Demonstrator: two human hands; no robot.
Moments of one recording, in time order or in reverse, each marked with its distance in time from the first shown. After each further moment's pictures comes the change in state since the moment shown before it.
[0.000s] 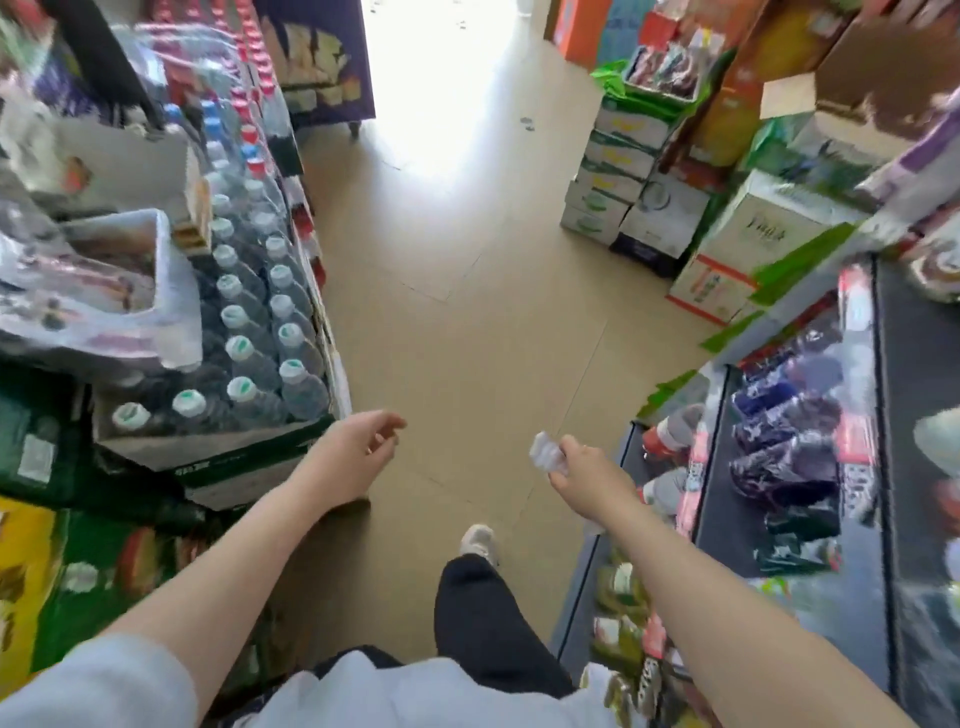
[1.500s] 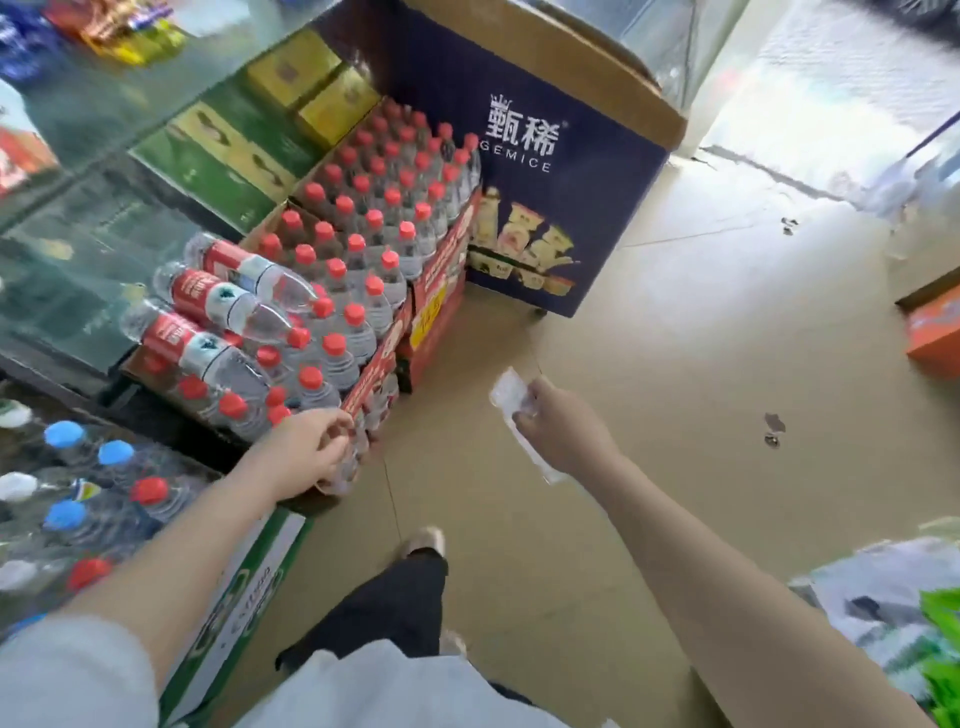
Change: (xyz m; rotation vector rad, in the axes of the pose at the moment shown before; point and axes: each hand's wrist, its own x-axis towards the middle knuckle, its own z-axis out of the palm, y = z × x) left_hand 0.886 -0.138 -0.433 -0.108 0.392 -0.653; right_hand 0.990 -0.501 -0.530 -0.232 -0.131 -0.723
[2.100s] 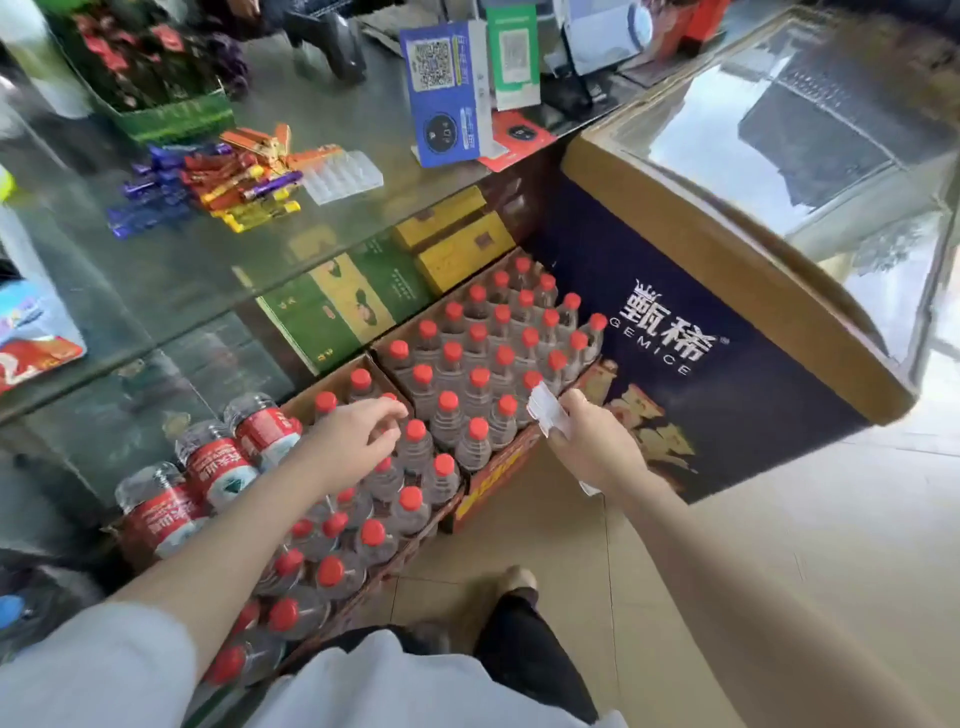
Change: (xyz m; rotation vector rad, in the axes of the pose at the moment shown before) left_hand 0.268 0.031 -0.150 -0.132 0.304 -0.155; right_hand 0.370 -0.098 -0.125 -0.197 -0.039 -0.408
